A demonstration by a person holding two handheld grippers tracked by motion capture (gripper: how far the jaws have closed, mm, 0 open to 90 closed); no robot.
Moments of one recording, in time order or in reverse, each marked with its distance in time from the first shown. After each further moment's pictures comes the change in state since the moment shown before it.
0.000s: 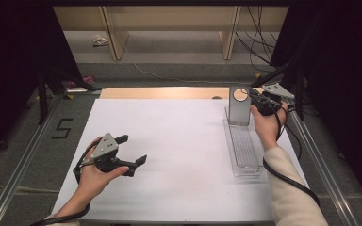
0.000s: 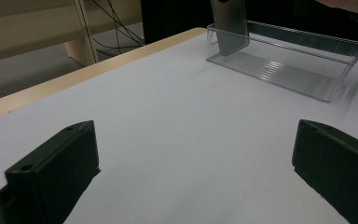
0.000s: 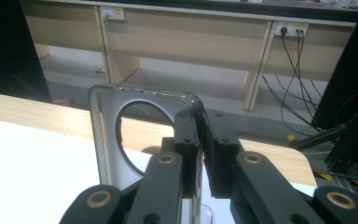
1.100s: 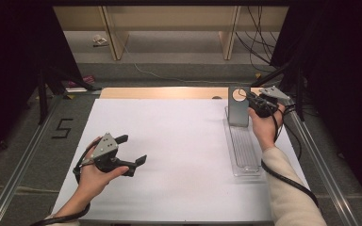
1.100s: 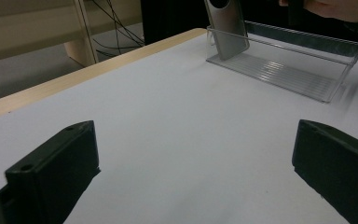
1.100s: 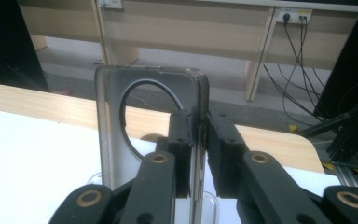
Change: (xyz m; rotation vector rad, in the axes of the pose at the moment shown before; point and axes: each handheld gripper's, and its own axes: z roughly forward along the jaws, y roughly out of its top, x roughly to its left) left arm 0.000 0.000 0.000 -0.001 -0.001 -0.002; right arm -0.001 -0.014 0.012 0.037 -0.001 0.010
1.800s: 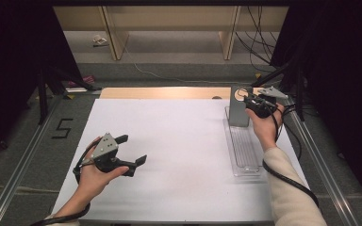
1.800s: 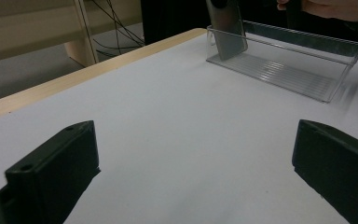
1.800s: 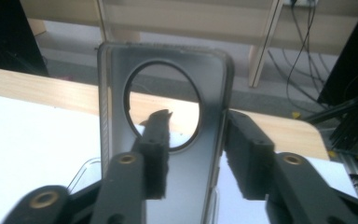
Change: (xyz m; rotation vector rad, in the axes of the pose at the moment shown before) left arm 0.000 0.000 0.000 0.000 0.000 0.001; right arm -0.003 -0.004 0.008 0.065 0.009 -0.002
